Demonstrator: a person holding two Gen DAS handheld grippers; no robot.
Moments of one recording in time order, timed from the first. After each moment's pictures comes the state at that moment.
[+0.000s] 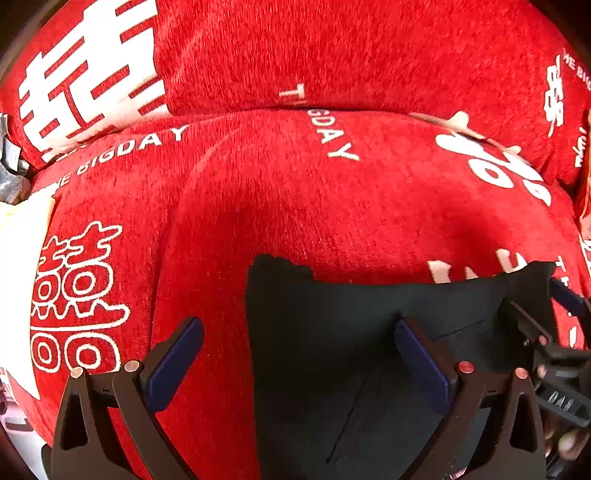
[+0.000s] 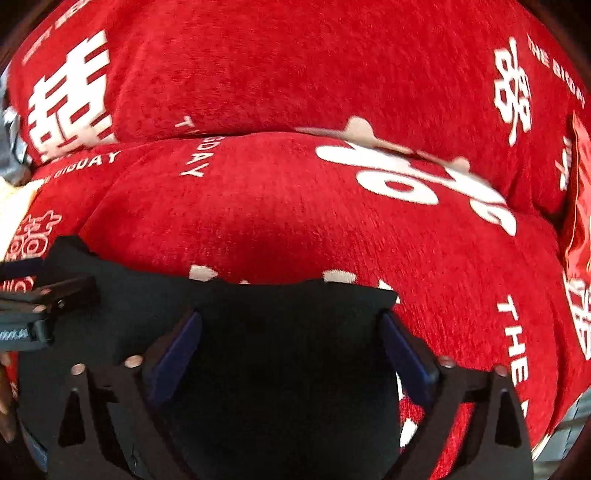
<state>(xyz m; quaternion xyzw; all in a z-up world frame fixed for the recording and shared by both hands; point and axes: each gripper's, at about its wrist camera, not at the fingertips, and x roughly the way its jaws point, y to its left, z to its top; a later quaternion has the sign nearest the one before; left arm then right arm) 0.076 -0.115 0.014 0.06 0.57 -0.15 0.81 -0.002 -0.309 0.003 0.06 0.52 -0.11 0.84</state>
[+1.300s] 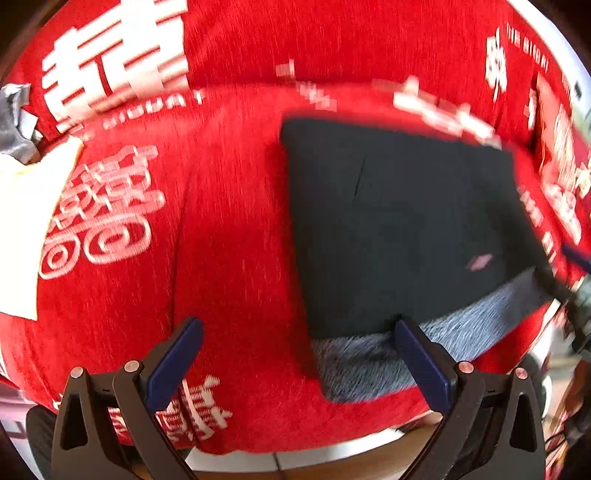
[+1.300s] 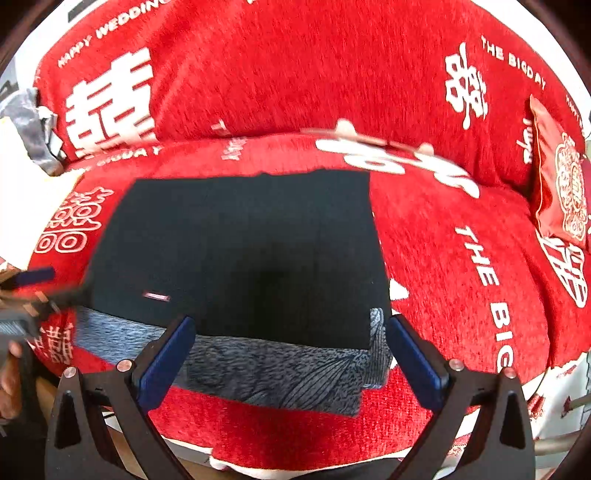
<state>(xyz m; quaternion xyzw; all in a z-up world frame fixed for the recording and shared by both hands) -0.049 -0.036 0.001 0.07 0.56 -0.21 0.80 -0.130 -0.248 0.050 0.03 0.48 -0.12 0.87</state>
